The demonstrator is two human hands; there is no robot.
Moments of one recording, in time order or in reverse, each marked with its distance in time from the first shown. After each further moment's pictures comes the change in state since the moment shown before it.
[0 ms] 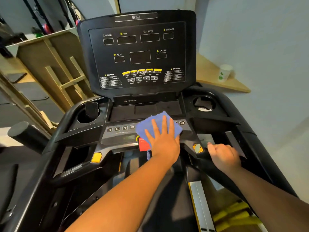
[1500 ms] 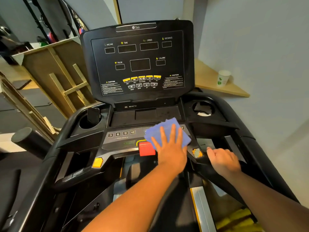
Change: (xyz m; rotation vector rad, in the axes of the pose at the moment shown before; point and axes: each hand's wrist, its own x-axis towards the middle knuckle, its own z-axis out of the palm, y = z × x) left_hand -0.016 0.018 -0.007 0.037 -0.122 0.110; right_hand 0.001 0.006 0.000 -0.113 0.095 -0.143
